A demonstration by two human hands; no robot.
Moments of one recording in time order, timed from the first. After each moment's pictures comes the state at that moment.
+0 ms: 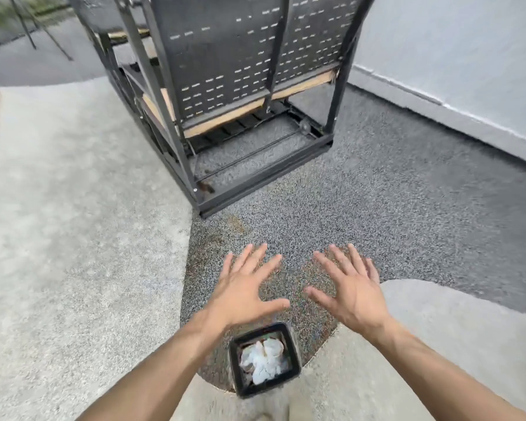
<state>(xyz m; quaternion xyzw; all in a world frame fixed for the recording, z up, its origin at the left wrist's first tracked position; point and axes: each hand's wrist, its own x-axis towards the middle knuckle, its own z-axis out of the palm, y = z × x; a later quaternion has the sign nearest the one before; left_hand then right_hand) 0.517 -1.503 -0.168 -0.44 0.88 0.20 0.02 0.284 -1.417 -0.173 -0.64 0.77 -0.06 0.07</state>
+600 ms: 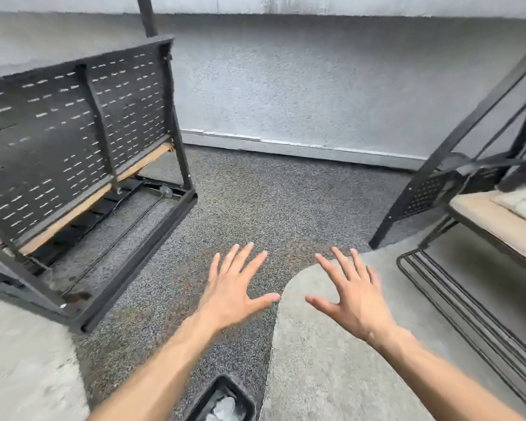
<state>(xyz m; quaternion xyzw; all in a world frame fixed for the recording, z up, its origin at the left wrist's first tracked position) 0.369 -1.454 -0.068 -0.16 0.97 0.13 -0.07 0.228 -1.224 -0.060 -0.39 0.91 -0.10 -0.06</state>
